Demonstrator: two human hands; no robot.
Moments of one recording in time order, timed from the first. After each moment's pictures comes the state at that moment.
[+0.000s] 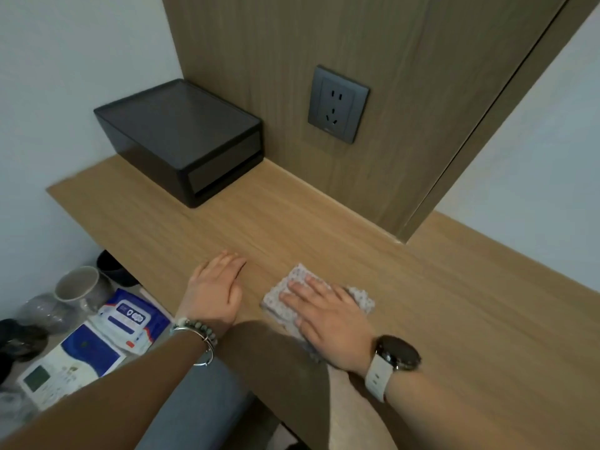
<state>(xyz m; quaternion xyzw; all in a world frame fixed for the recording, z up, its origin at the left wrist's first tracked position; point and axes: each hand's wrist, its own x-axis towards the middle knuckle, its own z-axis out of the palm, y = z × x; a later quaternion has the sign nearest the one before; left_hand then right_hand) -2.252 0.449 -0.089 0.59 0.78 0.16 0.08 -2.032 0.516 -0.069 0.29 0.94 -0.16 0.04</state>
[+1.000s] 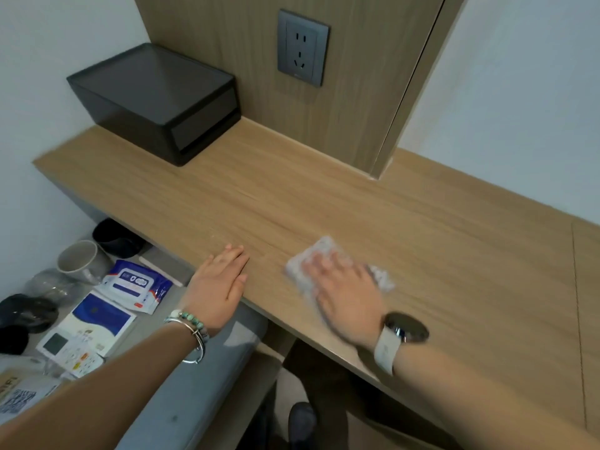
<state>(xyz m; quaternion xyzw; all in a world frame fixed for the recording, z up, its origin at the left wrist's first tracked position) -2.212 0.369 -0.081 0.66 0.72 0.12 0.15 -1.981 0.433 -0.077 0.40 0.91 -0.11 0.05</state>
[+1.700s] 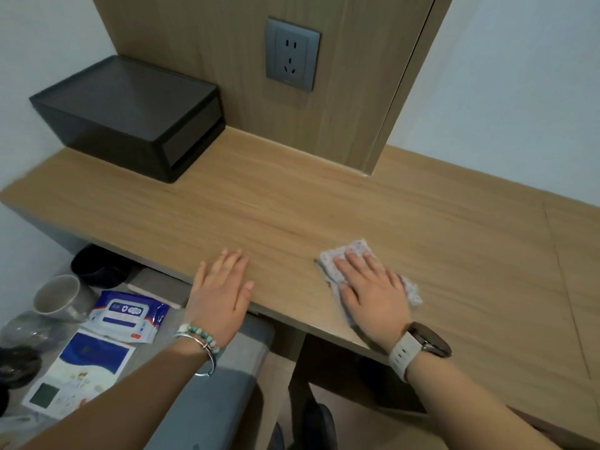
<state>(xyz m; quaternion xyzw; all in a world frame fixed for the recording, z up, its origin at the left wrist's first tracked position) -2.243 0.374 -0.088 0.69 0.71 0.10 0.12 -1.992 0.409 -0.065 0.60 0.78 -0.17 0.03</state>
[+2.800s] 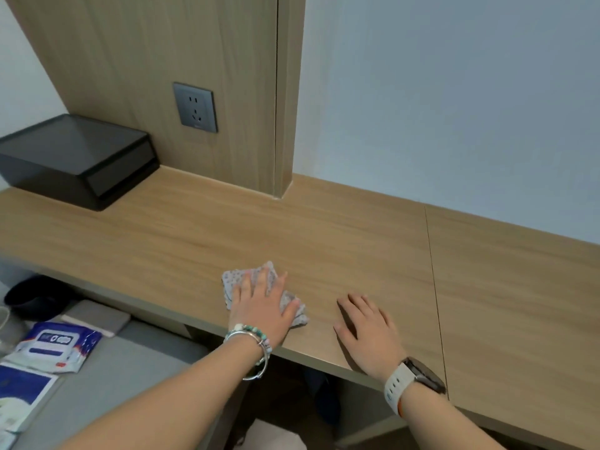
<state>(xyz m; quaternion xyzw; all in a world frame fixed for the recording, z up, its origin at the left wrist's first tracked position) -2.017 0.364 -0.055 0.70 0.70 -0.03 0.14 -1.820 0.345 -0.060 0.65 0.73 -0.19 -0.01</state>
